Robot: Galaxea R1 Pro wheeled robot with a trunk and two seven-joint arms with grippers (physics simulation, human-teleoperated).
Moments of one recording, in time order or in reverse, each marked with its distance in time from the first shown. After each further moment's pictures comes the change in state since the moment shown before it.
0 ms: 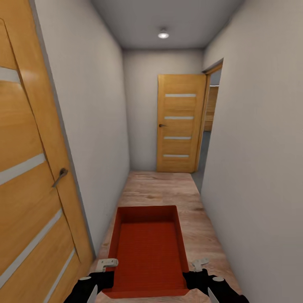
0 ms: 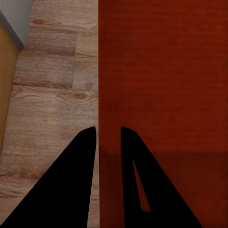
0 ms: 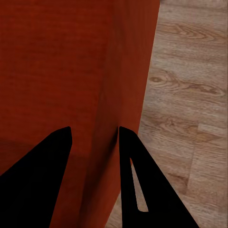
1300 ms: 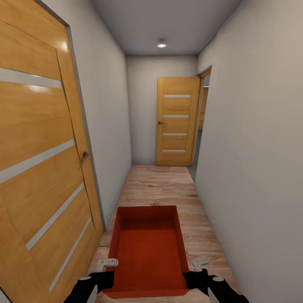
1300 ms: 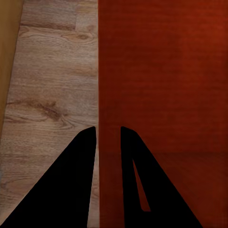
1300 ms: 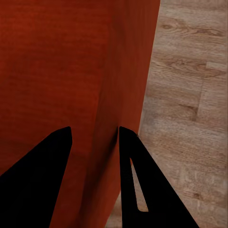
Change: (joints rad) left arm 0.000 0.000 0.000 0.000 0.000 0.000 0.000; right arm 0.000 0.000 0.000 0.000 0.000 0.000 0.000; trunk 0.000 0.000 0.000
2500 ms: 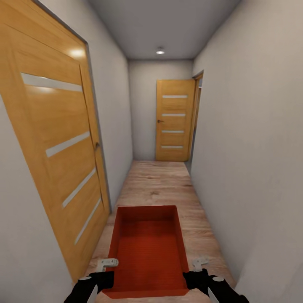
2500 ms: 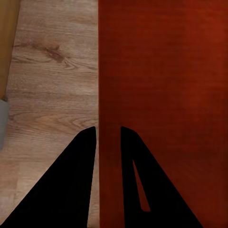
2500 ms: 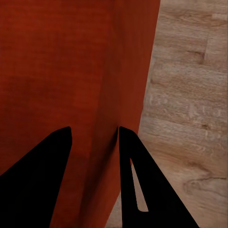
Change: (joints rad) left arm 0.000 0.000 0.000 0.000 0.000 0.000 0.000; right arm 0.000 0.000 -0.001 0.000 0.002 0.000 0.001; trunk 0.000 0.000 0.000
